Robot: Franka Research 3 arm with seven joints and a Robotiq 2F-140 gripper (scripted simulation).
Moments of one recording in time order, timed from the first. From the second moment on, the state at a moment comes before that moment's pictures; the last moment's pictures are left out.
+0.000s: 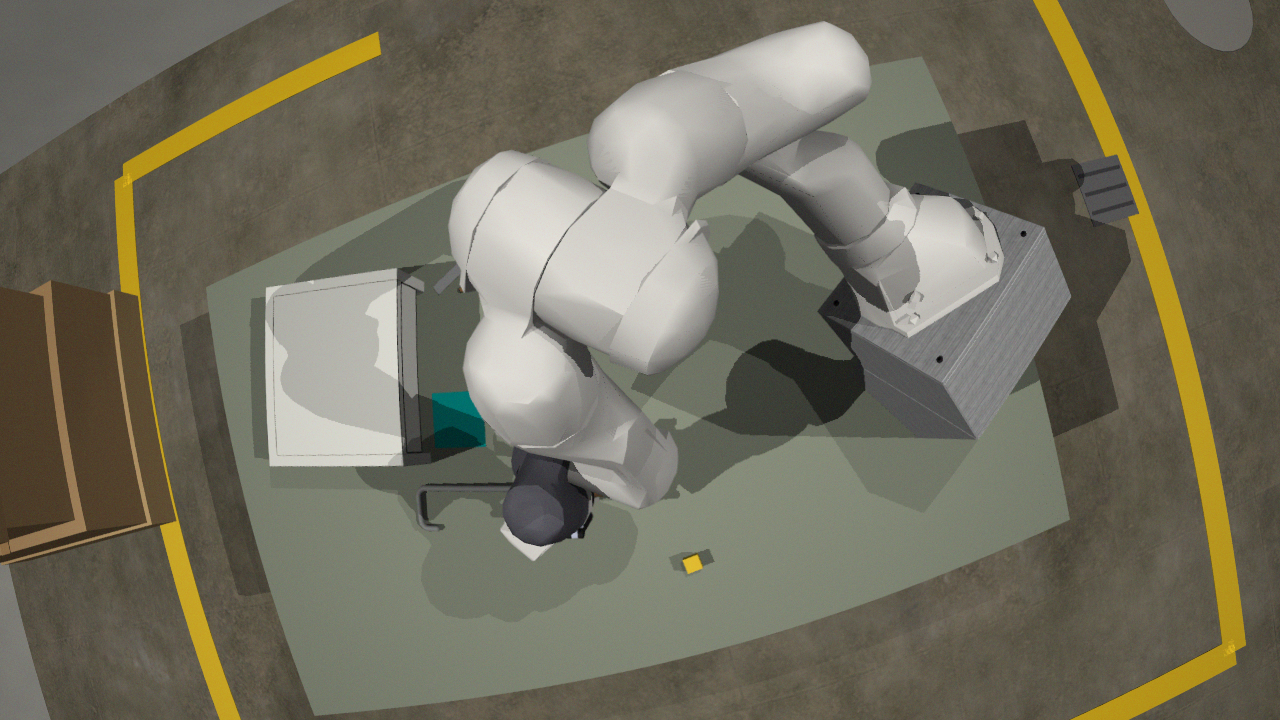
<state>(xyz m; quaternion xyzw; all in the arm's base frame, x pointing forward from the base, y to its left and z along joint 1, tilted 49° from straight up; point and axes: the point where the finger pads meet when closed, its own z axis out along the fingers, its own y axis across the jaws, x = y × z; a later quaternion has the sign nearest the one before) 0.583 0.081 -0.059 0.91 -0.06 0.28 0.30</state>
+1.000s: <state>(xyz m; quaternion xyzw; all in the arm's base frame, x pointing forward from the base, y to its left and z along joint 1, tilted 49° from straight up) 0.562 0.044 -0.039 0.91 -0.05 0.28 0.30</state>
